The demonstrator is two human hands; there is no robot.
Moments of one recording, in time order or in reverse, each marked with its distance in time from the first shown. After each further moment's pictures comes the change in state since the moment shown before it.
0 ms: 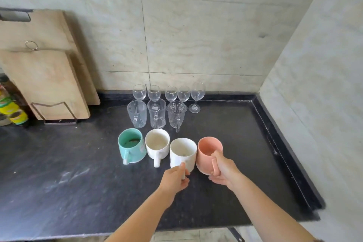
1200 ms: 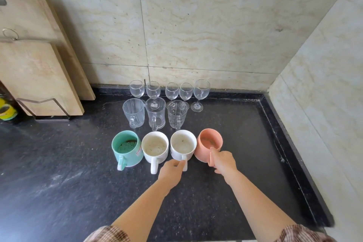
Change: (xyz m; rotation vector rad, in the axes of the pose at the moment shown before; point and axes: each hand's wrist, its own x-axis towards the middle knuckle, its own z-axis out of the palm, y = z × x) left_hand 0.058 0.036 0.009 0.571 0.076 -0.026; right_hand 0.072 -0.036 0.017 -0.272 0.162 -0.132
